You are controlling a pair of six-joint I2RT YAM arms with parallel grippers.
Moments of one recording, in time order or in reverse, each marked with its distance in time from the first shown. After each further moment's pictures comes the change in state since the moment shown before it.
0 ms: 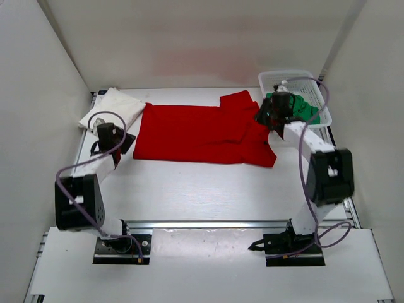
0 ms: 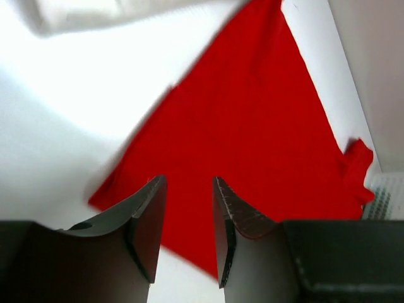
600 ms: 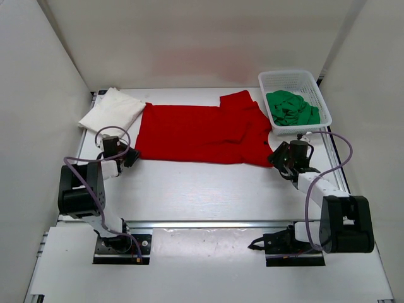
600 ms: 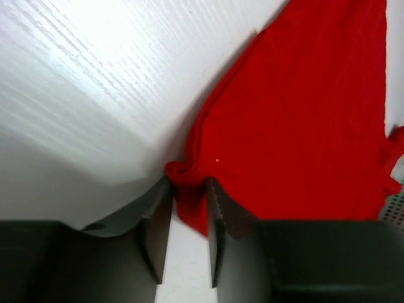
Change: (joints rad) left arm 0.014 0.079 -0.190 0.151 0.066 -0.059; right arm -0.134 -0.543 -0.844 0.235 0.013 0.187
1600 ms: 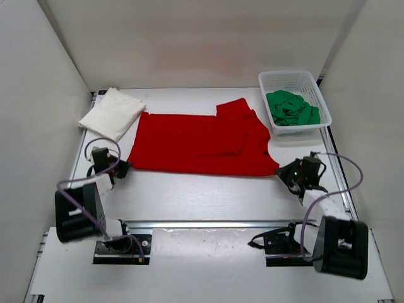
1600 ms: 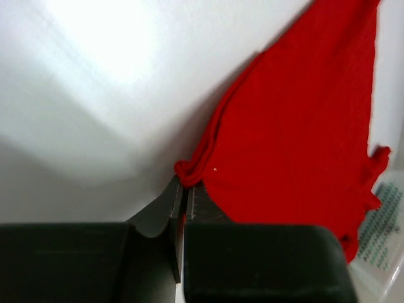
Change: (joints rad) left arm 0.110 -0.167 -0.122 -0.077 0.048 -0.007; right arm -0.154 -0.144 -0.169 0.027 -0.154 0.142
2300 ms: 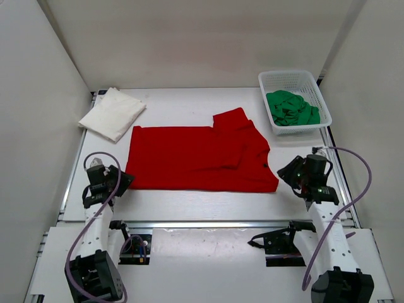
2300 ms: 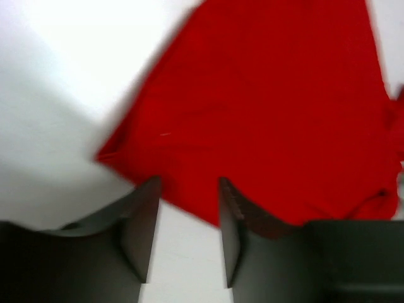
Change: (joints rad) left arm 0.069 -0.655 -0.196 -0.463 0.079 0.225; right arm 0.042 -0.398 0.158 -0.612 0.079 -0.154
